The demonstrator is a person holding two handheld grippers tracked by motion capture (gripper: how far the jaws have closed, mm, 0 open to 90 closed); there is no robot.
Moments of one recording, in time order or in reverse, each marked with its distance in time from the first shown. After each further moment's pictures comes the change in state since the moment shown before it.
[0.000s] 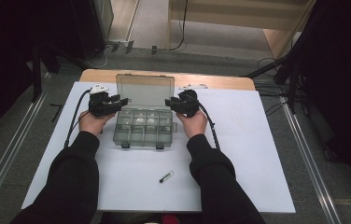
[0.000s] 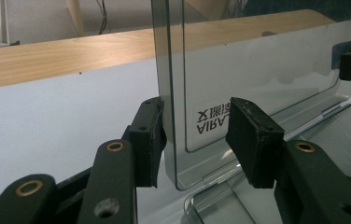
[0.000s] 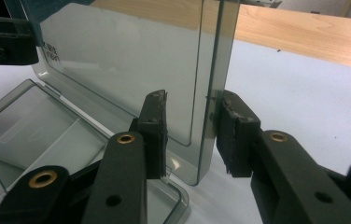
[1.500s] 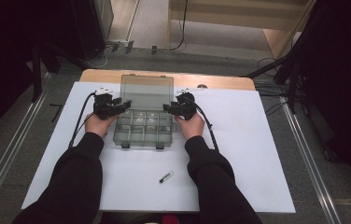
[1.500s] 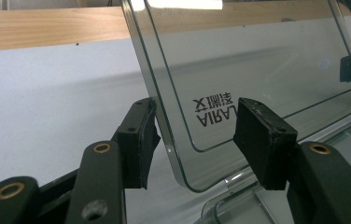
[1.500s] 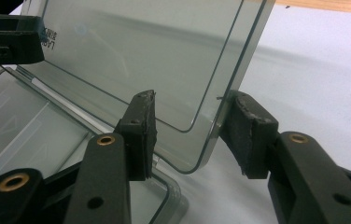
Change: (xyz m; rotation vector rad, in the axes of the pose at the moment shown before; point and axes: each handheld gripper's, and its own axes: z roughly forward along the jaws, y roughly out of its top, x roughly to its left) left arm 0.005 -0.014 0.024 0.039 0.020 -0.059; right arm -0.007 -0.012 0.021 0.071 0.001 0.064
